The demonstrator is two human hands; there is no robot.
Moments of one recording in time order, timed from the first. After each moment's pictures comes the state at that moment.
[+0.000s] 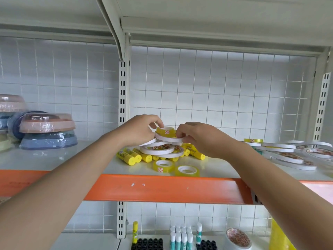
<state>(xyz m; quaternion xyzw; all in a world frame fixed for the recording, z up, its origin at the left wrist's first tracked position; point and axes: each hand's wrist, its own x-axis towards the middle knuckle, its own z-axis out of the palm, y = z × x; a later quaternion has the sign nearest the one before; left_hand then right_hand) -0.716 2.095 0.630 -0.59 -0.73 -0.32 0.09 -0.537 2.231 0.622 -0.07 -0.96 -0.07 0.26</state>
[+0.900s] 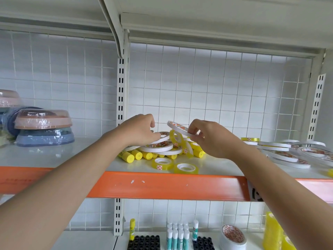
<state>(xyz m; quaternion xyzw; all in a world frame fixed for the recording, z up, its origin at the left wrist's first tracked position) -0.698 2.090 0.631 -0.52 -0.81 -0.24 0.13 -0.520 2.235 0.618 -0.17 -0.94 -0.01 0.31</state>
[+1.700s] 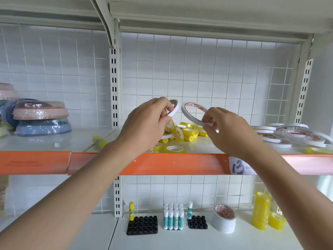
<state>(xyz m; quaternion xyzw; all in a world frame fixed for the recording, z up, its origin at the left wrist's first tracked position) -0.624 2.069 0.604 -0.60 -0.61 -0.42 0.30 -0.454 2.205 0.599 -0.19 -0.87 -0.10 0.43</state>
